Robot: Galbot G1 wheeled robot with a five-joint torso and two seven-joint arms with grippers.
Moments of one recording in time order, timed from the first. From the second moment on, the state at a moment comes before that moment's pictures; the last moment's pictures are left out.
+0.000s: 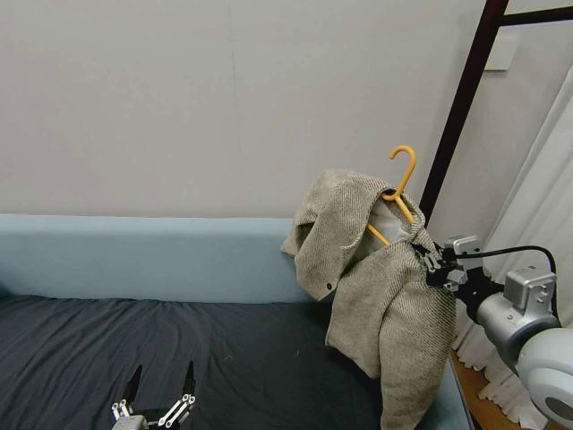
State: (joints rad) left arm 1.88 -1.22 -0.44 -2.13 -0.21 -0.52 -0.30; right arm -1.12 0.57 0.52 2.37 0.98 -0.50 0.49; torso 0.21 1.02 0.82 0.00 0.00
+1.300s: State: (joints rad) left arm 1.87 -1.22 -0.43 -2.13 -0.22 -0.51 -0.31; right arm -0.96 0.31 0.67 1.89 0.86 -0.71 0.74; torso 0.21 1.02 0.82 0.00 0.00
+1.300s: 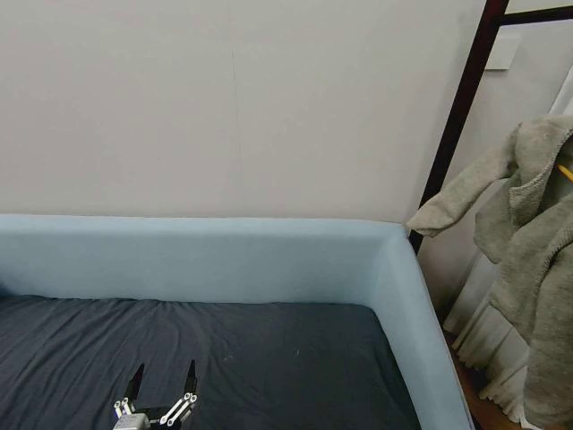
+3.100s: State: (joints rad) left arm 1.87 -1.22 -0.43 -2.13 -0.22 -0.51 -0.31; right arm 0.38 0.70 -0.39 1.29 0.70 -0.74 0.66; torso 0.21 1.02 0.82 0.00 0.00
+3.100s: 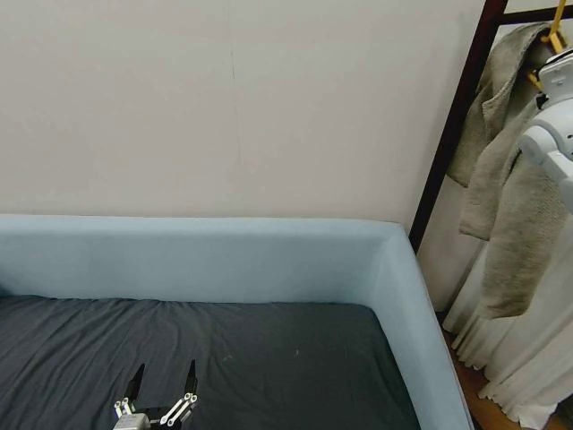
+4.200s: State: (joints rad) left arm 1.87 -1.22 -0.43 -2.13 -0.22 -0.51 -0.31; right arm 0.54 1.03 -0.42 0.93 1.08 -0.73 1.04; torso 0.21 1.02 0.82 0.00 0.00
